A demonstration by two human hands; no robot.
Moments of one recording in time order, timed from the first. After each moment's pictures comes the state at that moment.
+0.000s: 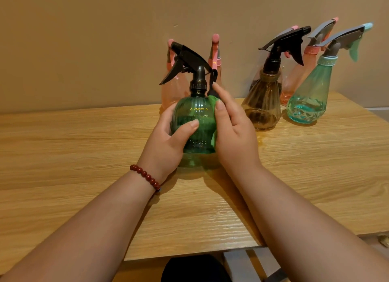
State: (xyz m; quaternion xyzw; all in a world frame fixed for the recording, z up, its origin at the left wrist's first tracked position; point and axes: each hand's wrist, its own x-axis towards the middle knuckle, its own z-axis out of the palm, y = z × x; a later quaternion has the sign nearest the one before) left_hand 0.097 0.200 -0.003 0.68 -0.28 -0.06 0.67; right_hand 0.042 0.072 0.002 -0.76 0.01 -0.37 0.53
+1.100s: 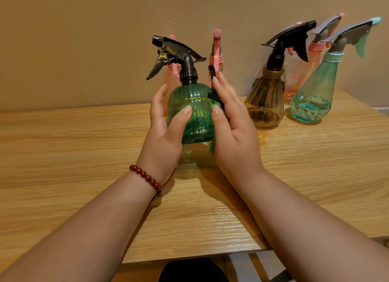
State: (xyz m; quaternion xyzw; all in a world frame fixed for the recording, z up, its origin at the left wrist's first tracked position) left_hand 0.091 0.196 0.001 0.65 -0.28 -0.01 0.71; right_hand 0.038 0.078 0.001 -0.78 -0.04 -0.39 0.49
